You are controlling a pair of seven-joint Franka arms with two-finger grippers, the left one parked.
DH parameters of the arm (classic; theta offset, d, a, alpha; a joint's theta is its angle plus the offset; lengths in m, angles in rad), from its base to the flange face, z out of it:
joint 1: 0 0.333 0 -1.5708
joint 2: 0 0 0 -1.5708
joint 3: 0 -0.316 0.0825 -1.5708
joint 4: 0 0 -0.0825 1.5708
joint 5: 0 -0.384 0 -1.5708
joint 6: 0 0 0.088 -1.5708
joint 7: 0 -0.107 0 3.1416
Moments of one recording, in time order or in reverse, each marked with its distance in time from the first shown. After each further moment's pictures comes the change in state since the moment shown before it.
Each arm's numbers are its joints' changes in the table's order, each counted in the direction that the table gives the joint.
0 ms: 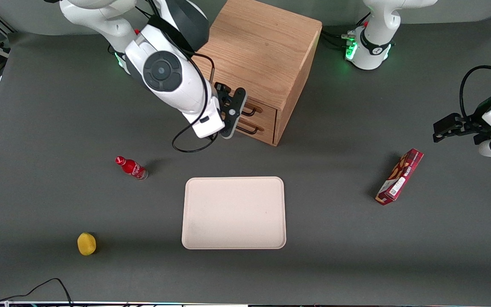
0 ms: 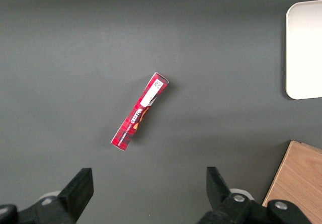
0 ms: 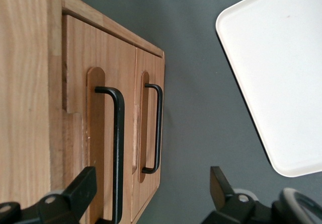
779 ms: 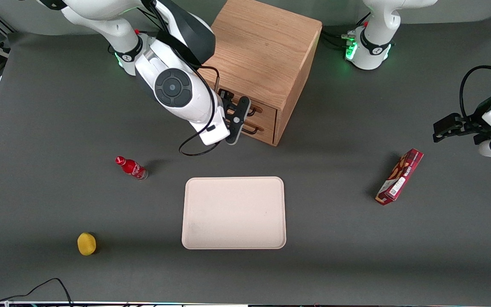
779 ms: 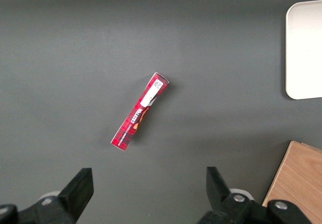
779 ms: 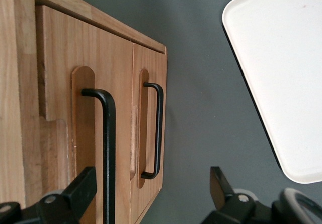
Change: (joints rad) arm 0.004 0.041 -0.001 0.000 0.000 0.007 0.001
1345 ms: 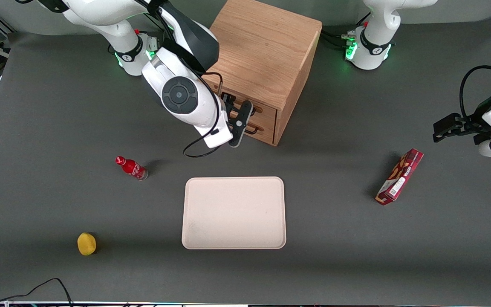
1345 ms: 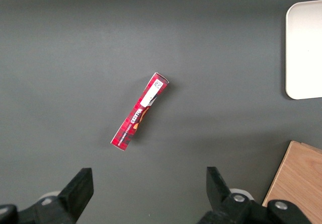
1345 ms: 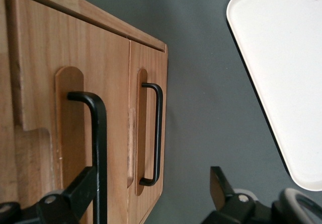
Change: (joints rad) arm 0.004 0.017 -0.002 -0.036 0.000 0.039 0.000
